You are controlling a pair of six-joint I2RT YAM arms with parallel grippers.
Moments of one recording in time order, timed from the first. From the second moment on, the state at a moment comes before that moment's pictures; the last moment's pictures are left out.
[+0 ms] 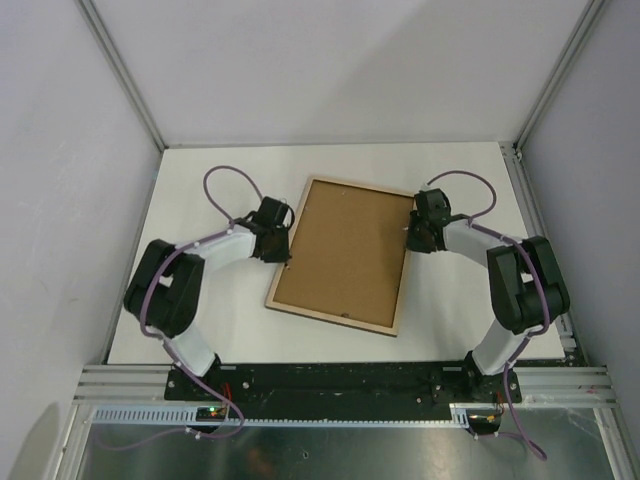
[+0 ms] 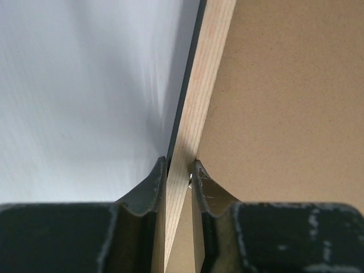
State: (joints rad) left arm -0.45 1.66 0.95 -0.37 -0.07 -0.46; right arm 0.29 1.72 1.00 -0.25 0.04 0.44
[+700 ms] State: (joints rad) left arm -0.31 2.11 1.53 -0.32 -0.09 -0.24; right arm 0.62 1.18 0.50 -0.23 -0.03 0.79
